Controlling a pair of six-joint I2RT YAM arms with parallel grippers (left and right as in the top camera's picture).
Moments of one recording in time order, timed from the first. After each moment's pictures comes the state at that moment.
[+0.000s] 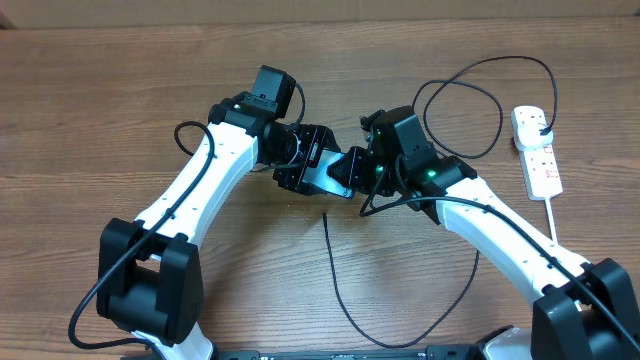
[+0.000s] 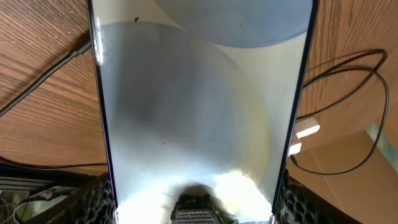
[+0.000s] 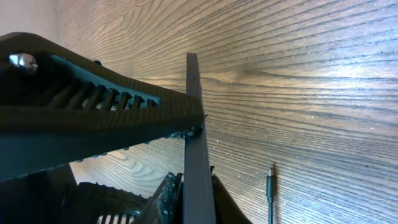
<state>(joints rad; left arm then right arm) -0.36 1.82 1.44 -0.89 0.61 -1.60 0.49 1.58 1.05 -0.35 -0.44 0.75</state>
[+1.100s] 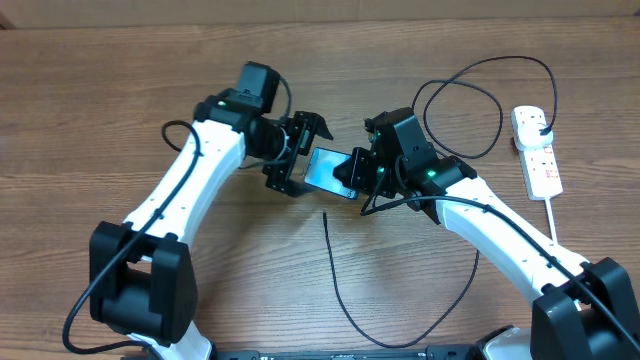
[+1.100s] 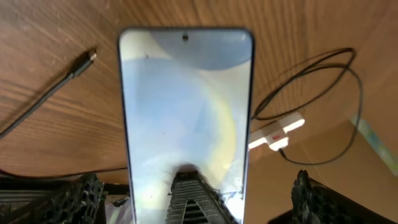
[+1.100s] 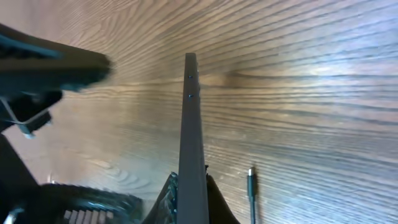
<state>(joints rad) -0.29 1.81 1.44 -0.89 0.64 -1.50 0.49 1.58 1.05 -0.38 -0.38 0.76</state>
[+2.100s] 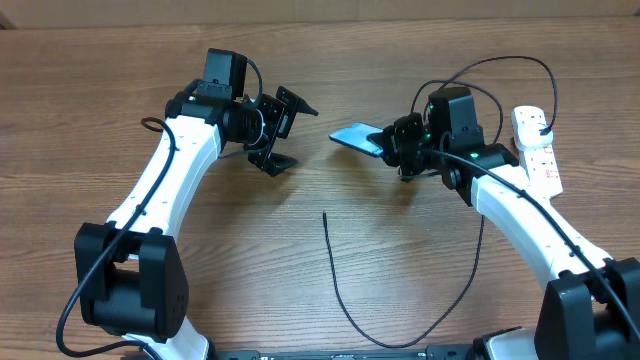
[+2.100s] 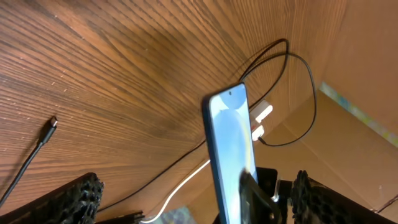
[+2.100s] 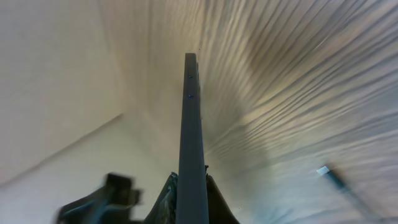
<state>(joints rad) -0.19 1.81 1.44 -0.74 0.69 -1.27 0.26 1.58 1.05 -0.26 -0.53 1.52</state>
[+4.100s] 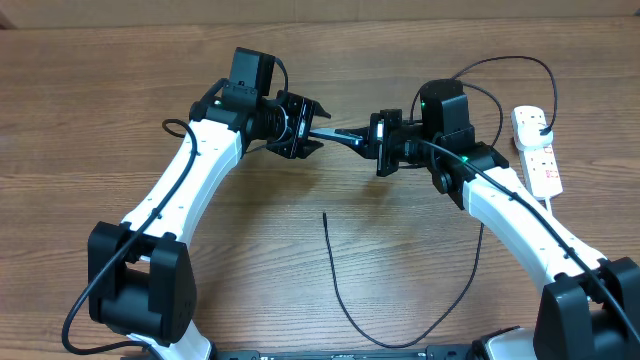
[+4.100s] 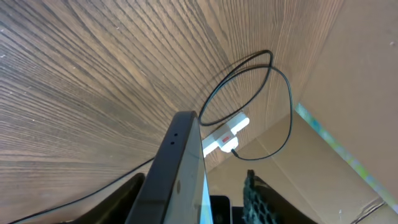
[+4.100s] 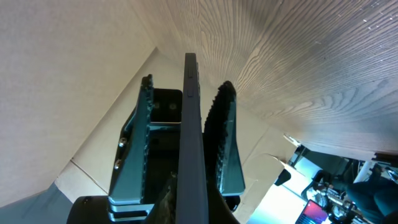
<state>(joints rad) -0.29 1.81 1.44 -0.62 0.60 -1.57 0.32 1.58 1.05 -0.07 -0.81 1.99</state>
